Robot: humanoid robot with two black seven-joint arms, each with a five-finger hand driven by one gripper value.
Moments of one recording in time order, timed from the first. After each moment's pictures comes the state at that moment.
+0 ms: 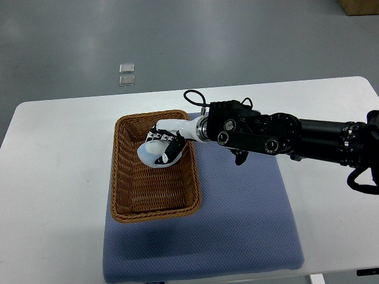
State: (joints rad) left arm -0.06 0.00 -0.08 -0.21 0.06 0.02 0.00; right arm 1.26 0.00 -0.14 0.88 -0.65 0.09 -0.06
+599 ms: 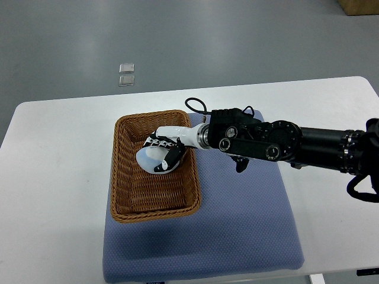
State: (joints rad) left arm -0.06 0.00 -0.08 -0.21 0.06 0.02 0.00; right arm 1.22 0.00 -0.11 0.88 -0.66 0.09 -0.02
